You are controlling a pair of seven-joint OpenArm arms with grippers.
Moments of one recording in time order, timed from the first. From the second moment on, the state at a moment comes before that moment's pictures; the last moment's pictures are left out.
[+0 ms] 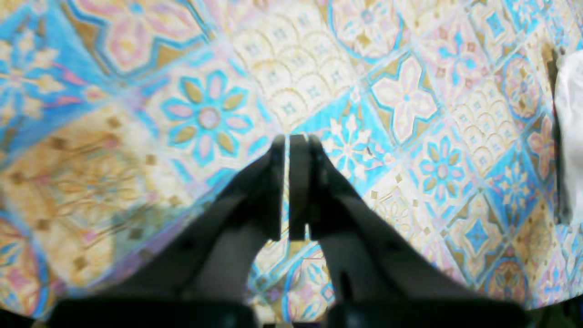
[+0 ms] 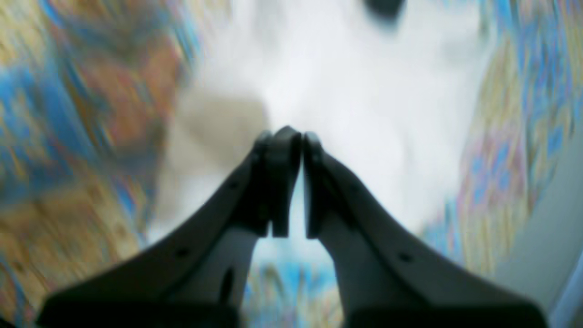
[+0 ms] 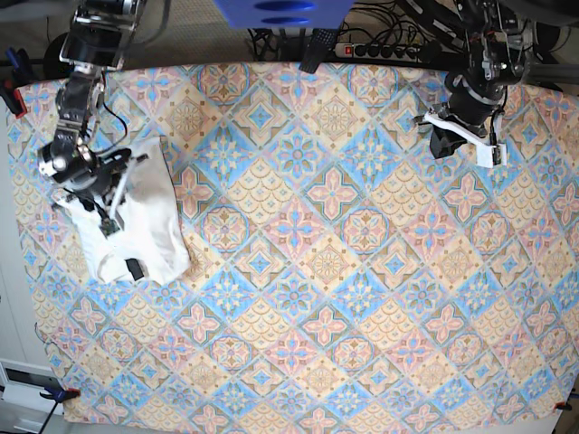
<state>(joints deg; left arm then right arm) 32.7 -11.2 -18.6 109.6 -36.7 -8.1 39.1 -5.6 12.3 20.5 95.4 -4.1 41.3 -51.8</state>
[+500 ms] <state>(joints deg) 47.9 -11.1 -30.8 113.8 -36.6 -8.1 39.0 -31.8 8.3 38.3 108.6 -0.3 41.3 -50.7</state>
